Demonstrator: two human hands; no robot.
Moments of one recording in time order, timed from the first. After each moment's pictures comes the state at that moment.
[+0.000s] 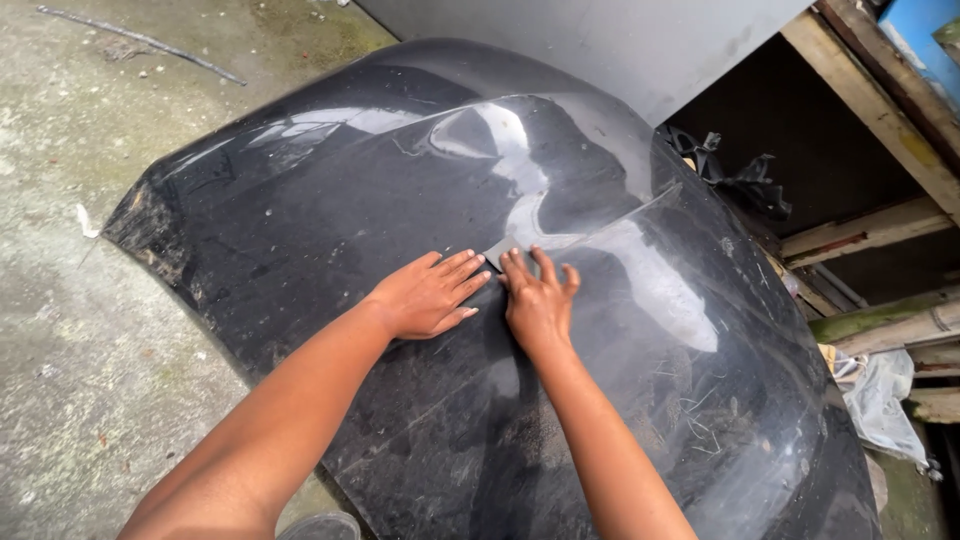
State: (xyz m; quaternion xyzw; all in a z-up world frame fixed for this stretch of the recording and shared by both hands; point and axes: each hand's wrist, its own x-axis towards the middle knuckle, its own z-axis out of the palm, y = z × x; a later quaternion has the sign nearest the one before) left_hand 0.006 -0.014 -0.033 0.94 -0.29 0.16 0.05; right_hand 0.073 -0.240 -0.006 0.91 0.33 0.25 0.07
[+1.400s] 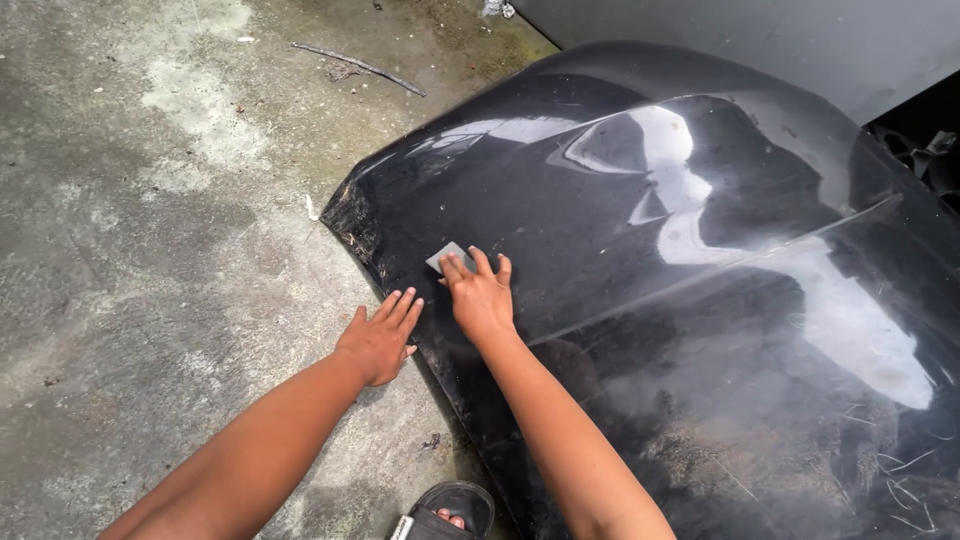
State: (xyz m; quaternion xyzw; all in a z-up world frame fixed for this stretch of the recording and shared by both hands) left_hand -0.179 0.142 -0.069 0.95 0.00 -0.32 0.03; right_hand -0.031 0.006 -0.117 0.88 0.46 0.09 -0.04
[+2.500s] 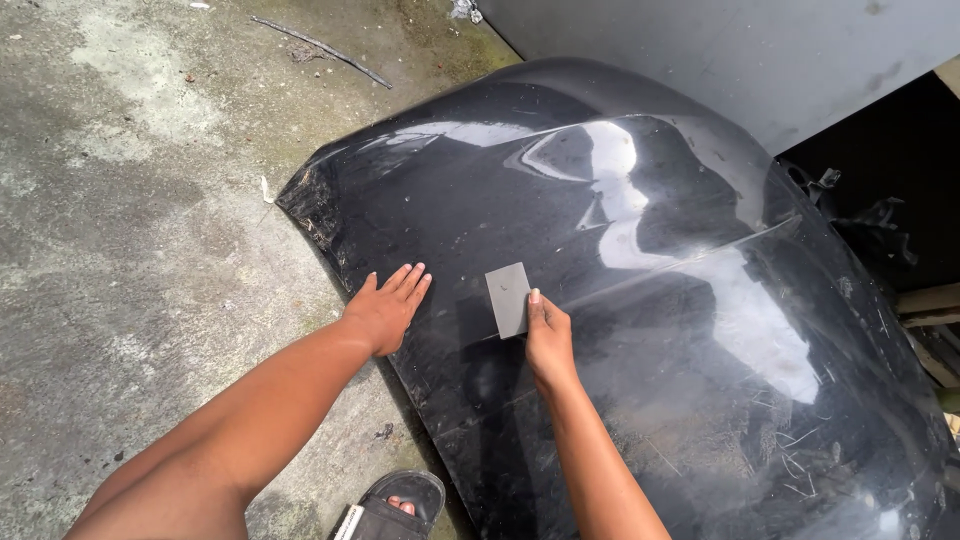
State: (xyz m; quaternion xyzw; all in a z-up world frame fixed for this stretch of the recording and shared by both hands) left_hand -0.137 0.108 -0.055 0.97 -0.04 -0.25 0.04; right_hand -0.062 -0.111 0.023 0.84 0.03 -0.16 -0.52
